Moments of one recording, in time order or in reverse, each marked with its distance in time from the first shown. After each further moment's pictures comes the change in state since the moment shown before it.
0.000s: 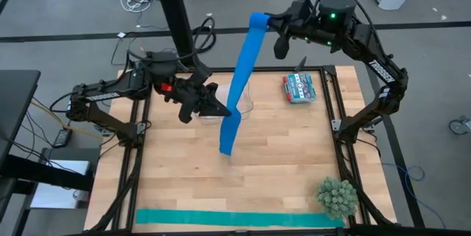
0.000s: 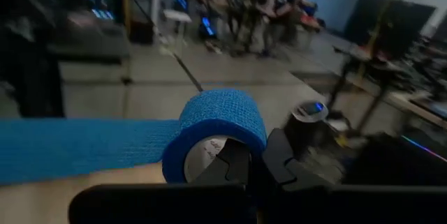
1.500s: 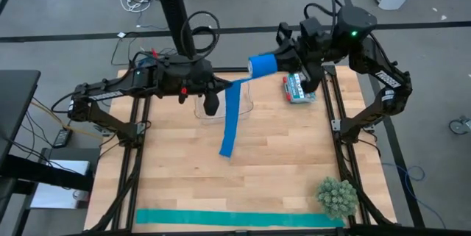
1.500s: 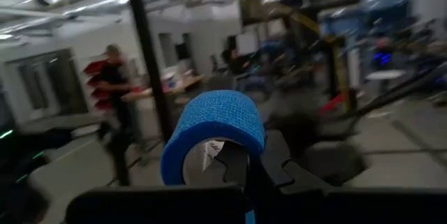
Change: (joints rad) left arm 0.050 0.018 0.000 -0.215 -0.630 0.534; right arm 0.252 -0.030 0.000 0.191 -0.508 0.447
